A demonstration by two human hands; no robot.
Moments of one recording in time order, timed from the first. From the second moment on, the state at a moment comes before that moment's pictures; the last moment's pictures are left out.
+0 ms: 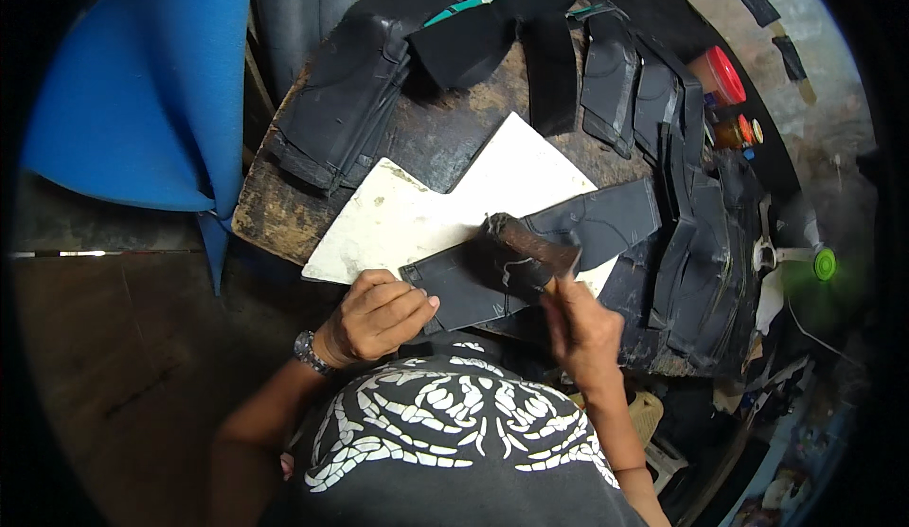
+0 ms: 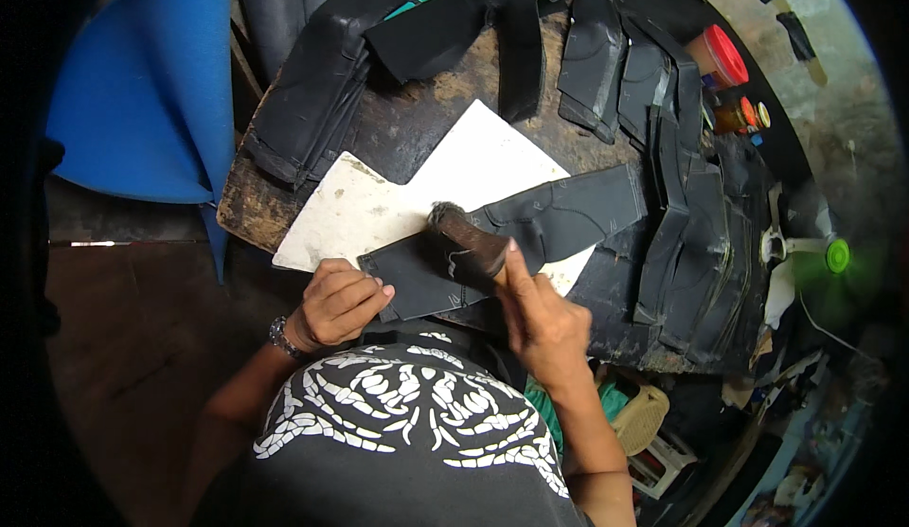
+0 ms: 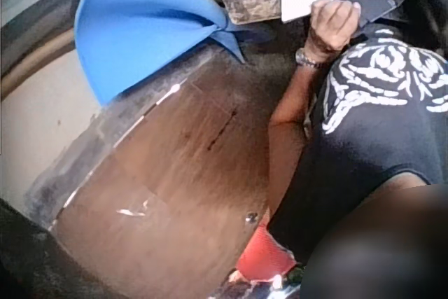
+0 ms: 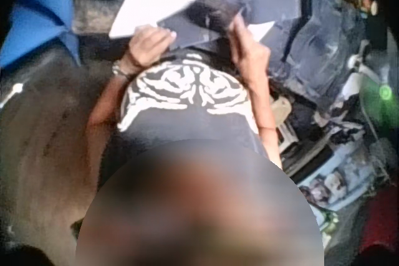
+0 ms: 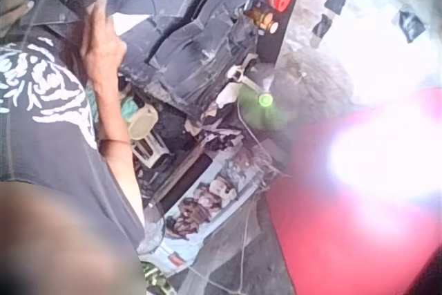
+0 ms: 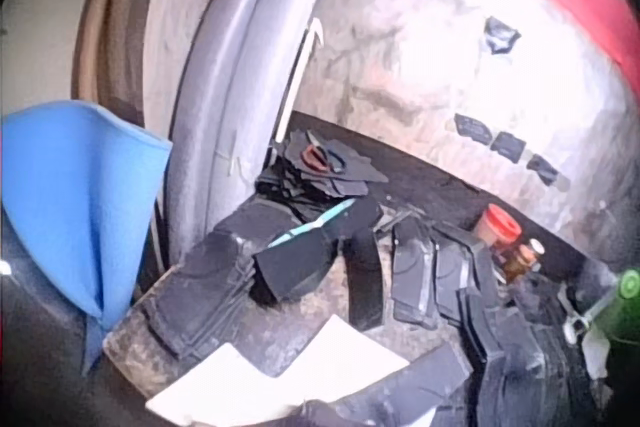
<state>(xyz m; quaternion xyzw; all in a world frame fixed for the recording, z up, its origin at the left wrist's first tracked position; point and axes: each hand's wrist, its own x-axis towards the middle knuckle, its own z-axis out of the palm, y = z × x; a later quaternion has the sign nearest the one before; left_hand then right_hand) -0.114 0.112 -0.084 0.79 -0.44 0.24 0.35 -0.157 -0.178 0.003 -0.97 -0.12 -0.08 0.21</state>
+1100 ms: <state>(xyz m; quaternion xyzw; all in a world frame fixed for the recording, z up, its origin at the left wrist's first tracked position) -0.088 0.105 -0.021 0.82 -0.40 0.05 0.39 -0.153 -0.202 0.003 -0.96 -0.06 -0.14 0.24</state>
